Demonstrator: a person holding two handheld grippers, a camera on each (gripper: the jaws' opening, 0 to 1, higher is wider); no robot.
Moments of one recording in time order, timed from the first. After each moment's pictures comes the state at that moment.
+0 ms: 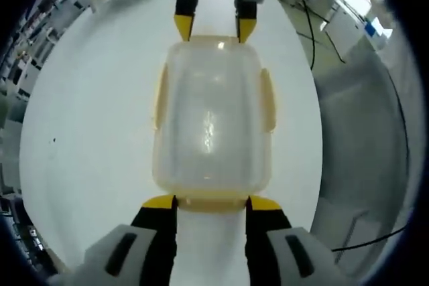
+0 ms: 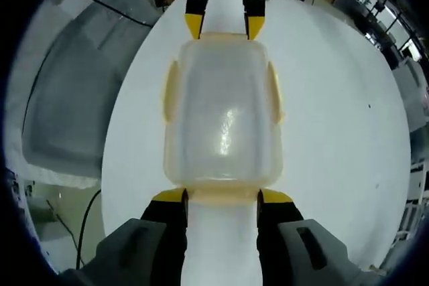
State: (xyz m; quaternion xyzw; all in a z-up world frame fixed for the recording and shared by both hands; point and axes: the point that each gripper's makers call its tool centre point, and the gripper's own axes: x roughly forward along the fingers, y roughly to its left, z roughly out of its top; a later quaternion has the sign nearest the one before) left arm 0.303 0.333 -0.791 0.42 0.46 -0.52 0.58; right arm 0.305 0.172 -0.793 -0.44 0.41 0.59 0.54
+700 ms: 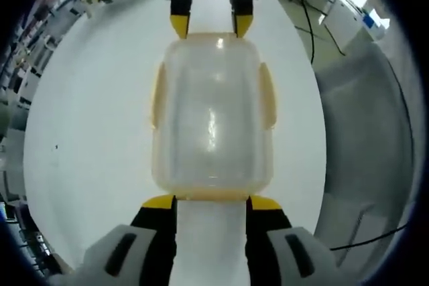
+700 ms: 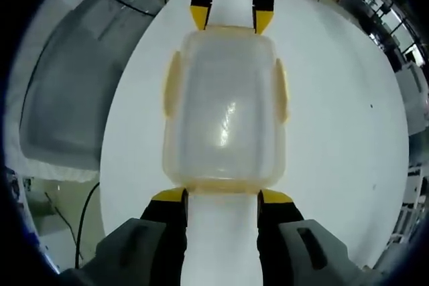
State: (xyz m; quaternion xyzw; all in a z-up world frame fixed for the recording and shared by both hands) left arm 0.303 0.330 -0.792 0.44 0.44 -0.53 0.58; right arm 0.301 0.166 -0.796 -0.47 0.41 0.58 0.53
